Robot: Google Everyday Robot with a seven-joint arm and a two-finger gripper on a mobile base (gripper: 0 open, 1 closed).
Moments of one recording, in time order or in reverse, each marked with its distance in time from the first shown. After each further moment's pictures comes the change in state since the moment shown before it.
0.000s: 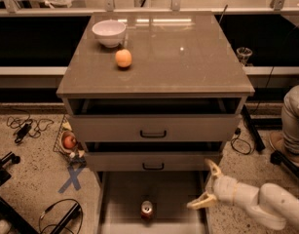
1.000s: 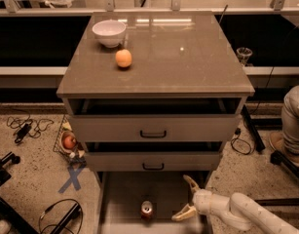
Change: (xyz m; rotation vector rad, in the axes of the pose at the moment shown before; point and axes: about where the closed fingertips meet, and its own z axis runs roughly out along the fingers) arm 0.130 0.040 0.101 -0.158 -0.085 0.069
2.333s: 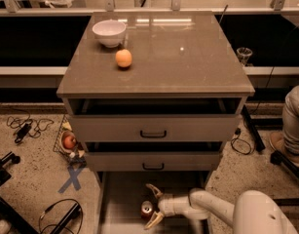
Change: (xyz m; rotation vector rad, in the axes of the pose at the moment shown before) arm 0.068 0.060 0.153 -0.276 0.005 -0.145
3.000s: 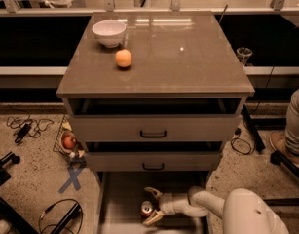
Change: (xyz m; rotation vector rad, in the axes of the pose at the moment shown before) arm 0.033 -0.005 0.007 -0.034 0.042 -0.002
